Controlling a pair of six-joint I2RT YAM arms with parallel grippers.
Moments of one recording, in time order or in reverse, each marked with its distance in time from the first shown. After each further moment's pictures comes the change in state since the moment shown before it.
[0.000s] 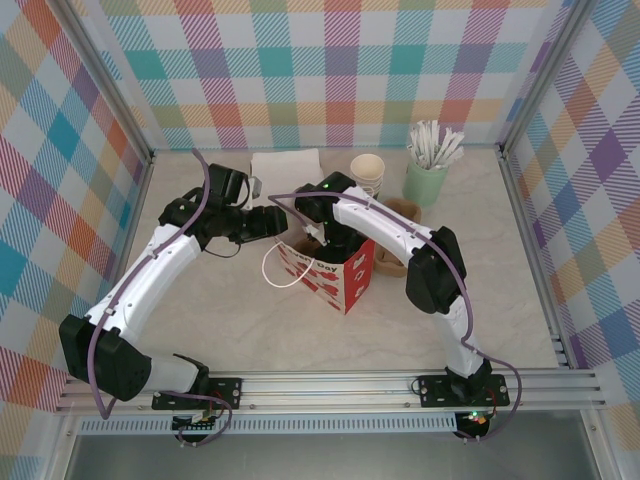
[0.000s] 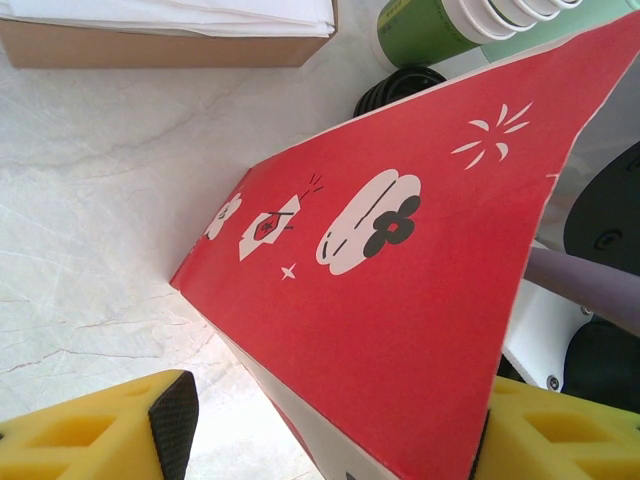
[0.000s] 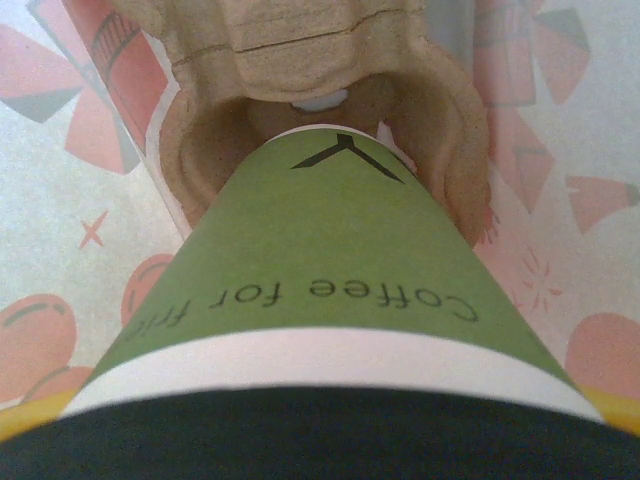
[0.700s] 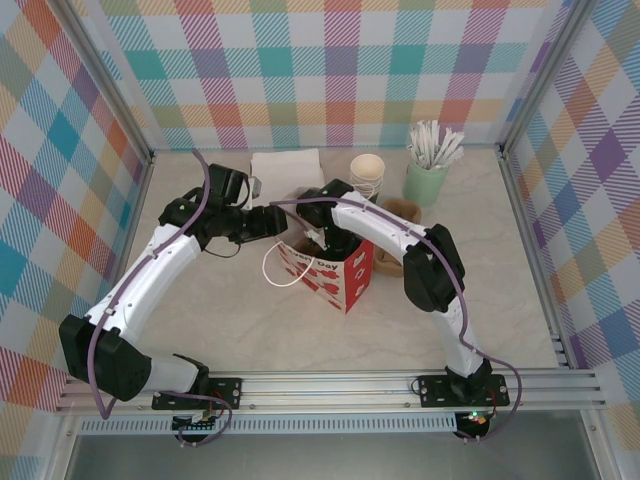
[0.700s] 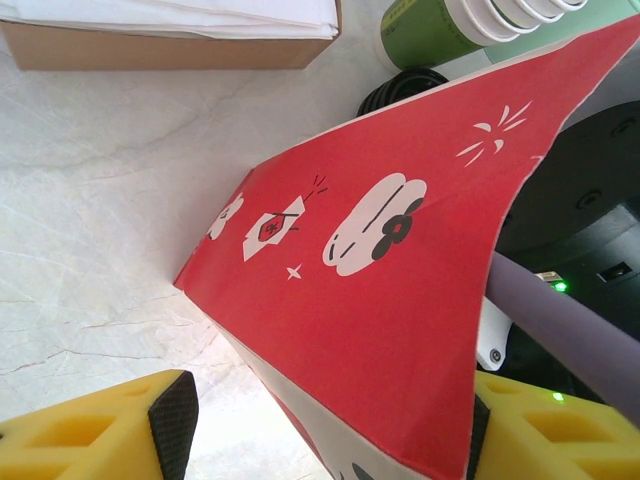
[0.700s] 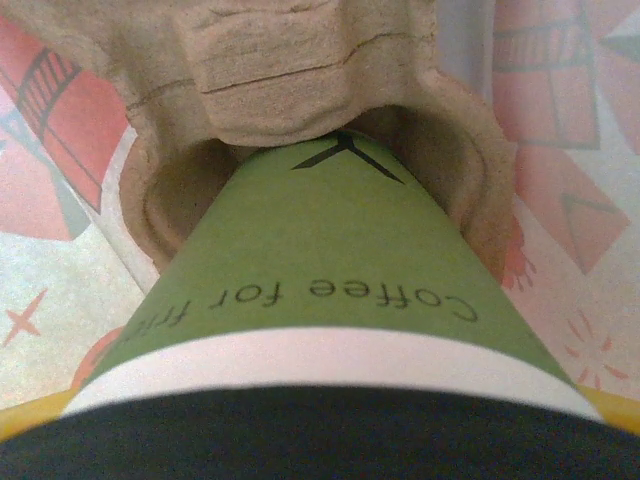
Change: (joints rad) left arm 0.000 0.000 0.000 0.000 -0.008 0.000; right arm -0.011 0.016 -0.092 0.095 -0.001 0.000
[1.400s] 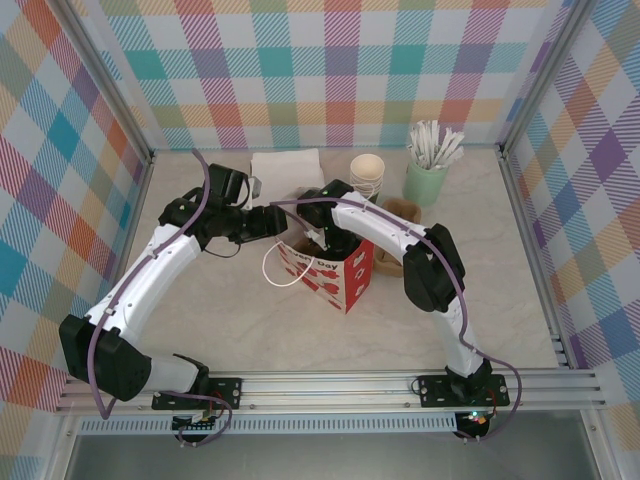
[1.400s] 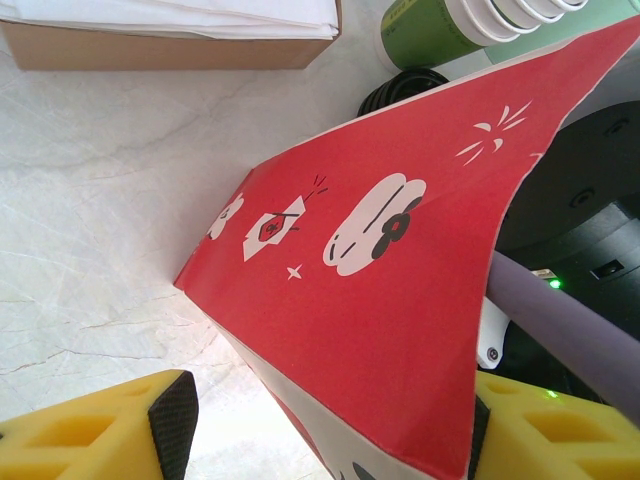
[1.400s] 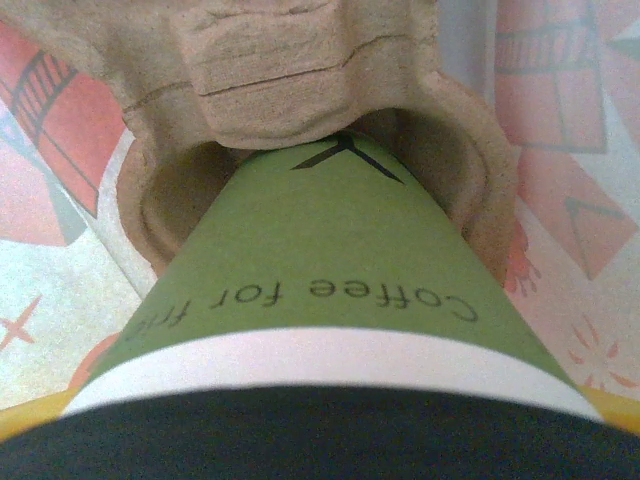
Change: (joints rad) left arm 0.000 0.000 0.000 0.000 0.000 0.000; right arm -0.001 0.000 -0.004 0.007 -0.003 0.000
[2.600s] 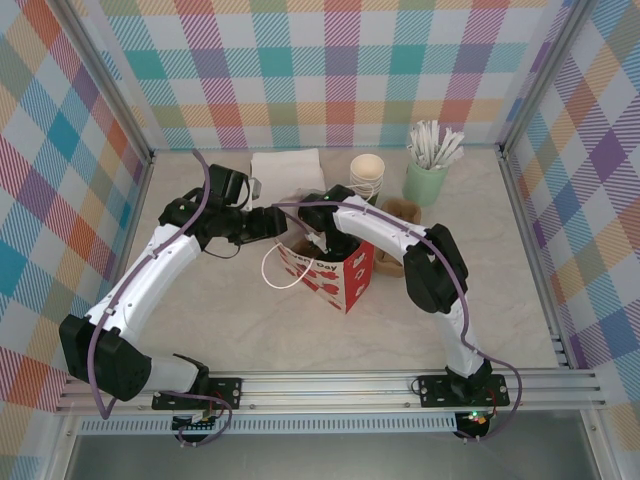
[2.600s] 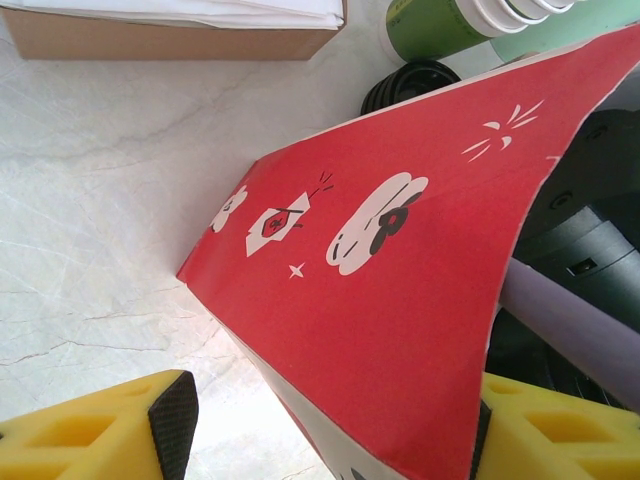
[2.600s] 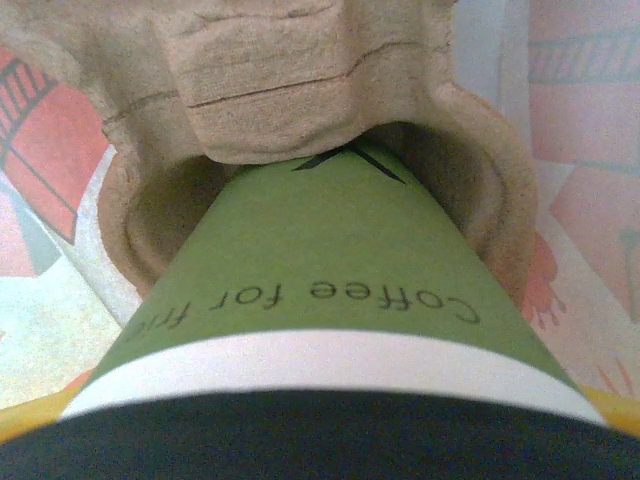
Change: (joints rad) left arm 0.000 0.002 0.000 -0.015 0.000 0.000; right arm -0.001 -0.021 -0.088 0.090 -0.004 -0.007
